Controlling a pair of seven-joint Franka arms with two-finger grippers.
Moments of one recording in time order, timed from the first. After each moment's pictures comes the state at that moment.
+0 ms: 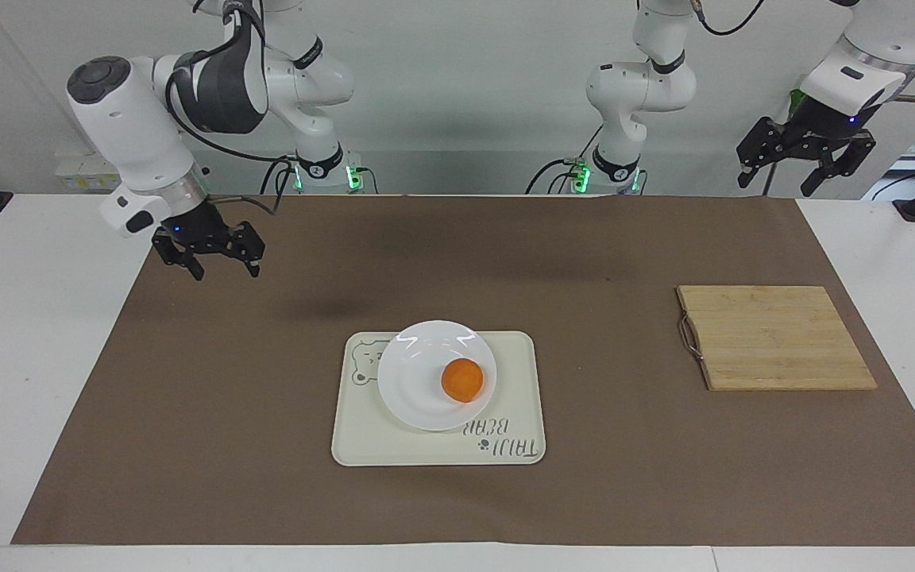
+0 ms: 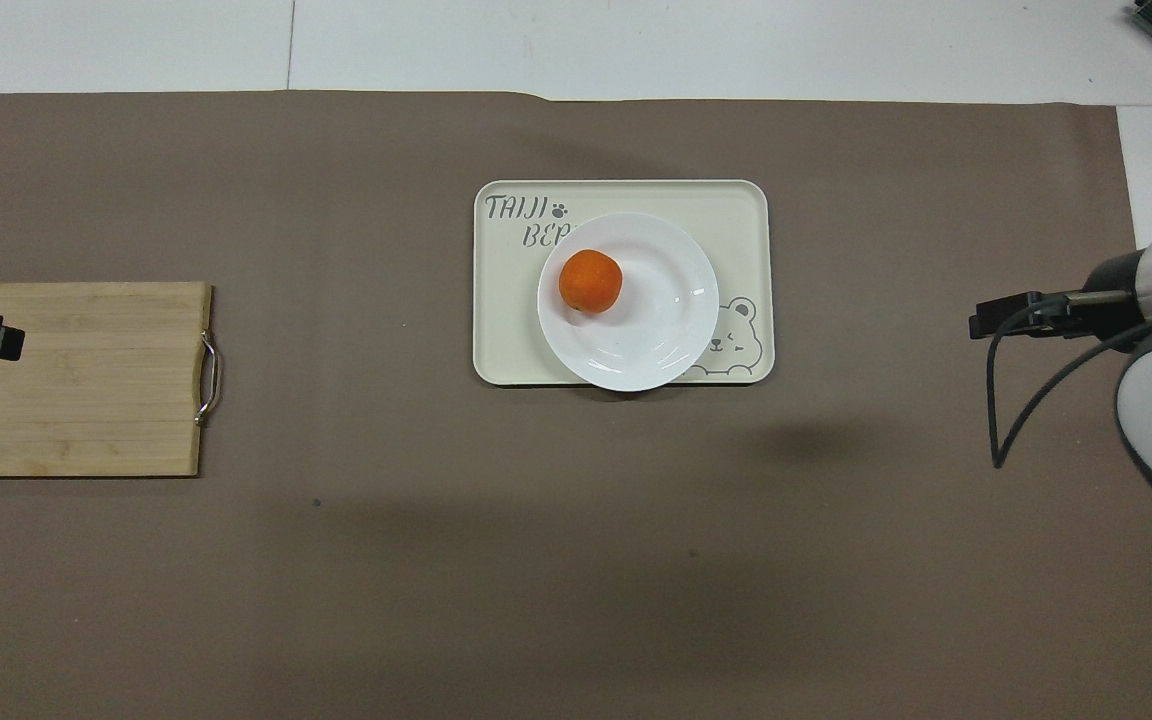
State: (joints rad) left arm -0.11 -0.02 0.09 -1.44 -0.05 1.44 0.16; right arm 0.03 -0.01 -0.11 -1.83 0.07 1.86 -0.07
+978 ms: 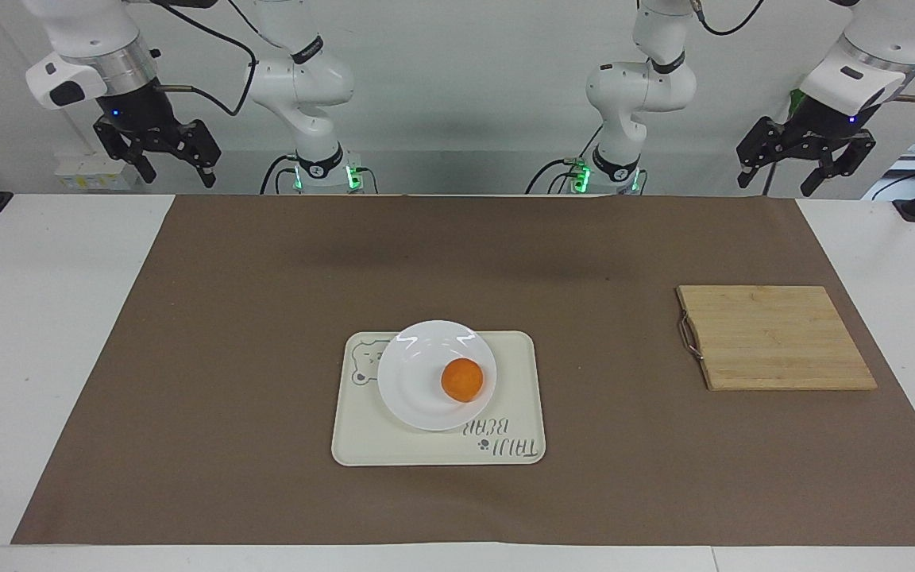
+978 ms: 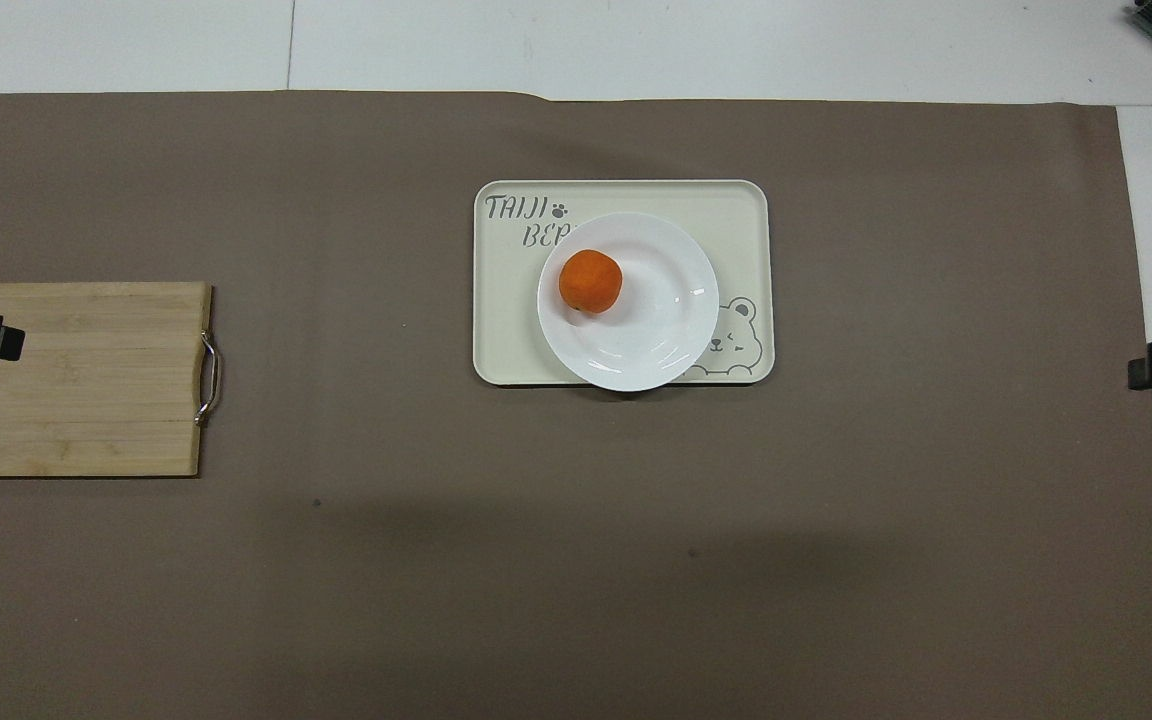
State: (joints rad) left arm -0.11 -0.02 0.09 -1.44 -0.05 1.44 0.16; right arm 0.02 -0.13 -0.11 -1.62 -0.02 1.51 0.03
